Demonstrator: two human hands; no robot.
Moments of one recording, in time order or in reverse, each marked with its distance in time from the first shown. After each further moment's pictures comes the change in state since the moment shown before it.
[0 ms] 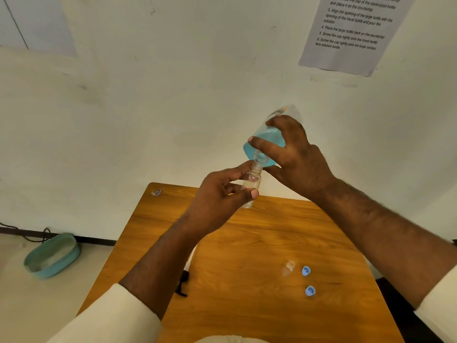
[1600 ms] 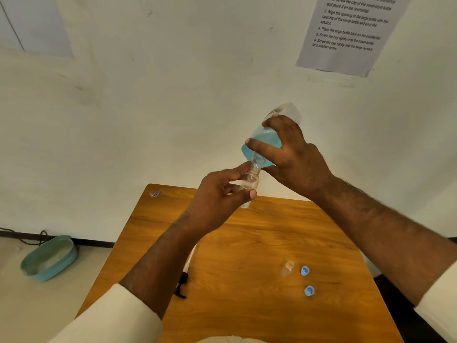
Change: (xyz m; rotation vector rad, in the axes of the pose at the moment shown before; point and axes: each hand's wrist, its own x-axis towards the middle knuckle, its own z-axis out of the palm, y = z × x) left_hand 0.003 0.003 0.000 0.065 0.005 -0.039; right_hand 0.002 0.001 0.000 -0.043 -0.010 -0.038
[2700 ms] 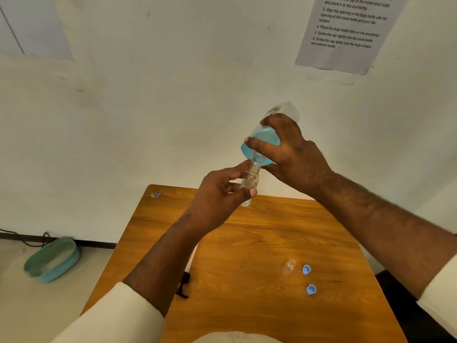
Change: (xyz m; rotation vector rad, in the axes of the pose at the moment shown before) left_hand 0.001 -0.002 0.001 0.010 0.016 0.011; right_hand 0.002 -0.001 -0.002 0.009 -0.020 0.003
